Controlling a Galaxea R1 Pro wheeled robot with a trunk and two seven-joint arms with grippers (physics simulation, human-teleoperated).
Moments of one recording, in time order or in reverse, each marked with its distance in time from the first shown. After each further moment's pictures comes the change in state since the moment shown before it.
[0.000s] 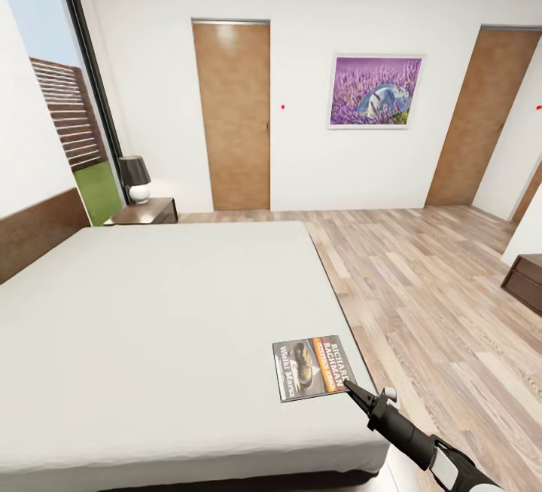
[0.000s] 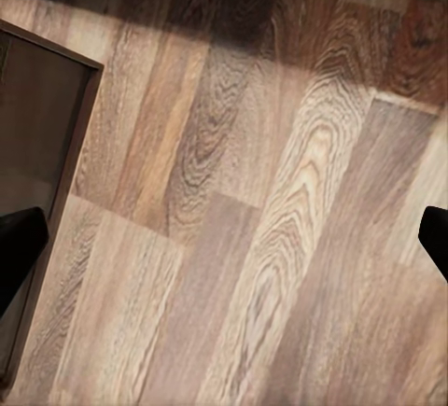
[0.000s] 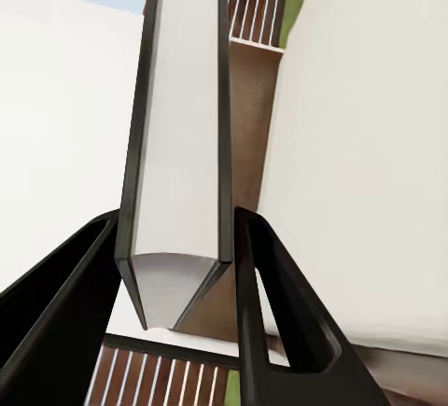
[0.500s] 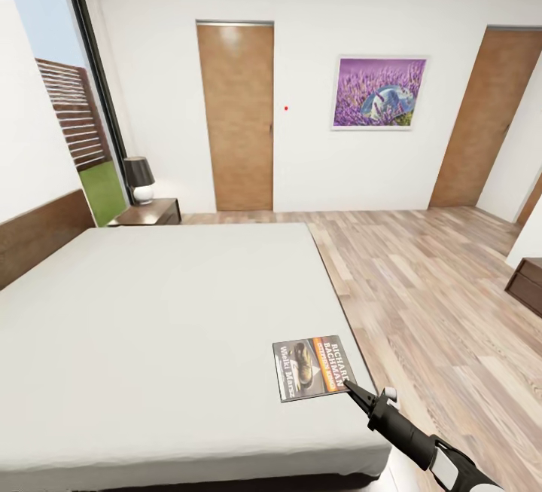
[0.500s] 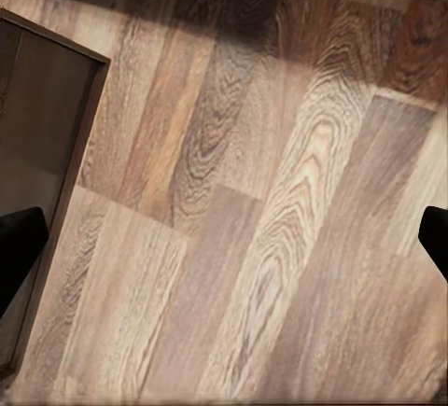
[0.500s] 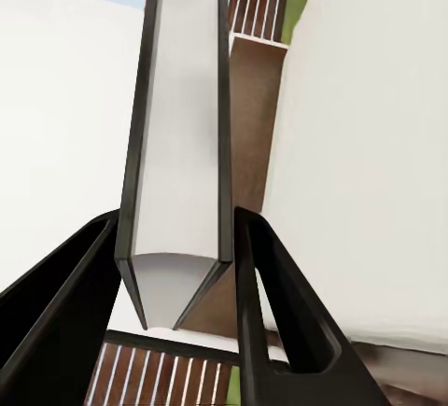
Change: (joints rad) left arm 0.000 -0.005 0.000 0.000 0.000 0.001 0.000; right arm 0.000 -0.001 0.000 0.001 0.000 -0.001 0.001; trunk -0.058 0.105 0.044
